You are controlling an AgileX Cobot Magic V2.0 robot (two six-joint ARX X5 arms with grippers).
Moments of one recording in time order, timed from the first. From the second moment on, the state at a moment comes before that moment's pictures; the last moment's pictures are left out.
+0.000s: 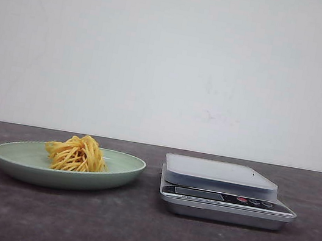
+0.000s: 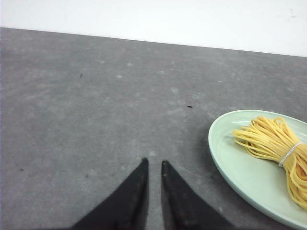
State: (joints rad) left arm -0.11 0.00 0.05 -0.22 -0.05 -0.10; right arm 0.34 0.10 0.49 -0.34 -0.08 0.34
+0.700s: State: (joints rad) left arm -0.11 0.01 0.05 -0.22 -0.05 -0.04; right arm 0.34 0.10 0.49 -0.34 -0.08 0.34
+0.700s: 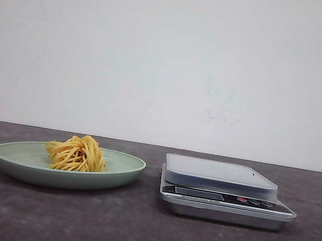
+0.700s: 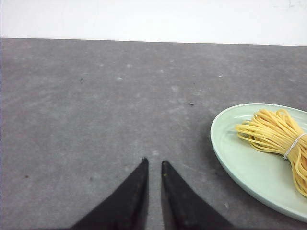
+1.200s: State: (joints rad) left arm -0.11 0.01 0.05 -0.22 -0.05 -0.04; right arm 0.31 0.09 0.48 -0.34 0.03 0.23
